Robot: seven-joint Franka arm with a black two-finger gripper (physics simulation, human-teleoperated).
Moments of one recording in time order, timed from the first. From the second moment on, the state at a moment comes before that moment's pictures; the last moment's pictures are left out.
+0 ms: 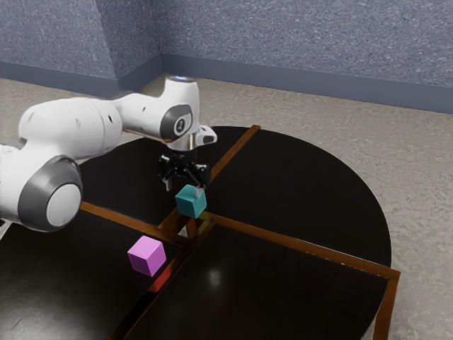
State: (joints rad) arm -0.10 0.74 0.16 -1.30 -0.03 1.88 -0.12
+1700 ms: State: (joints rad) arm -0.46 0.27 0.47 -1.83 -0.02 1.86 -0.06
